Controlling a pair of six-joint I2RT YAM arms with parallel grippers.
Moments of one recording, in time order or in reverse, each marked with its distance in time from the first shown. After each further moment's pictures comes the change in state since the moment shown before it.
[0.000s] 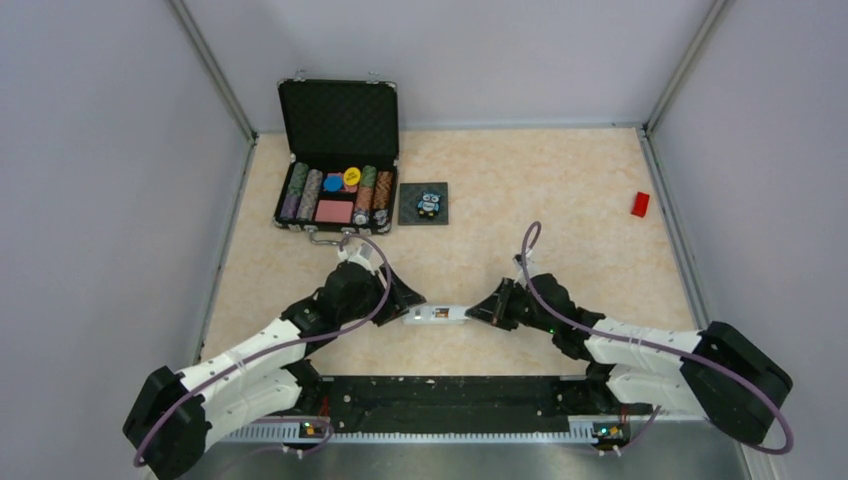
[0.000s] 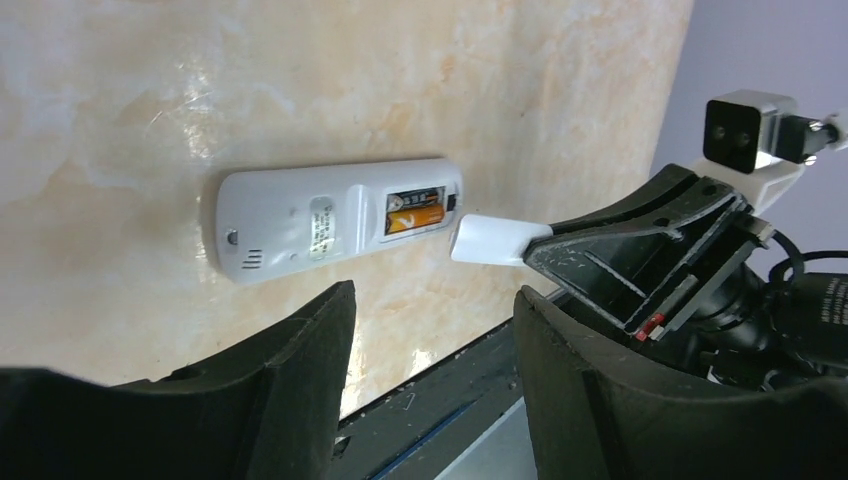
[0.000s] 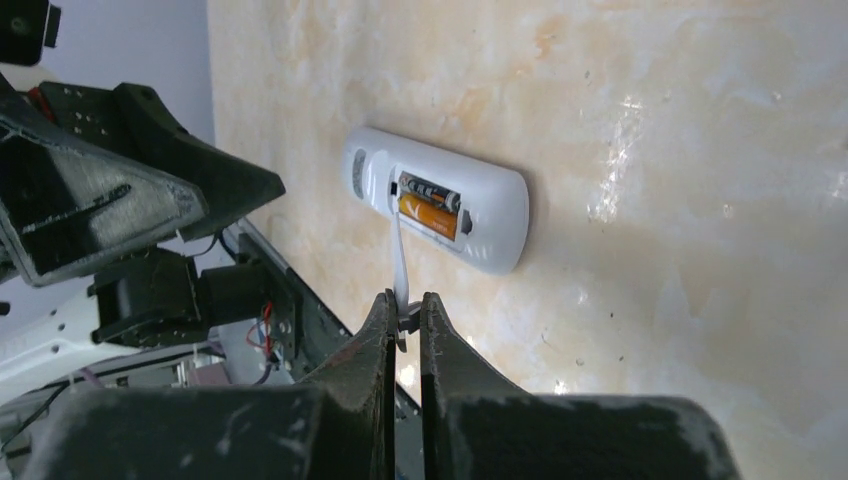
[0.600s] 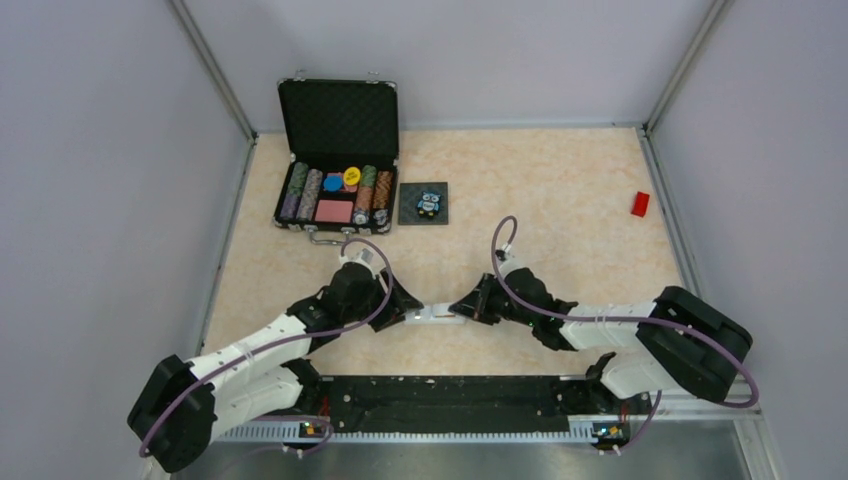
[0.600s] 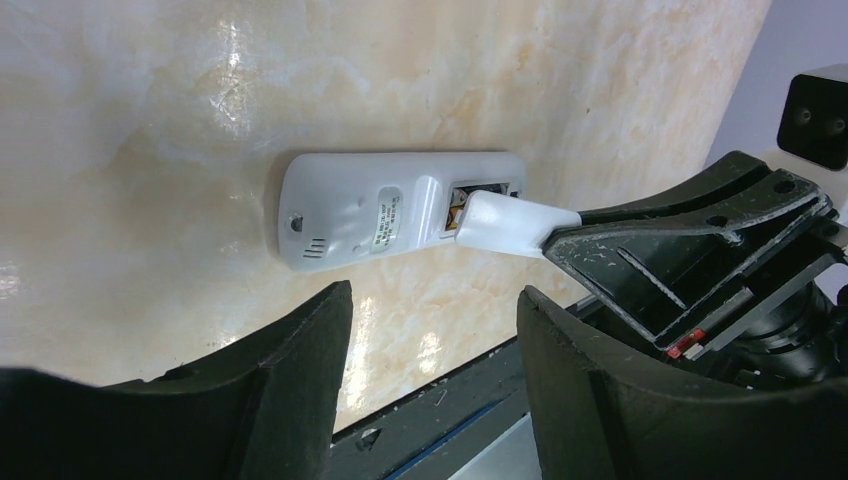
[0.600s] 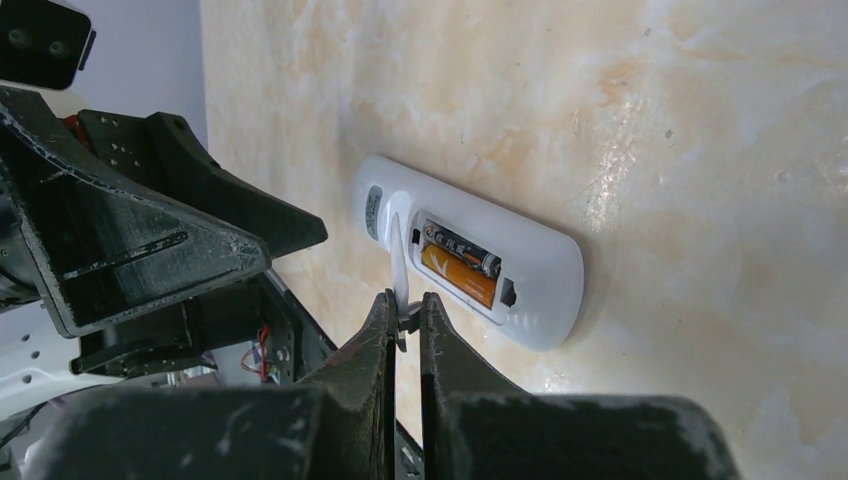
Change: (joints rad) left arm 0.011 0.076 -0.006 -0.046 0.003 -0.008; right arm 0.078 0.293 0.106 0.179 0.067 0.008
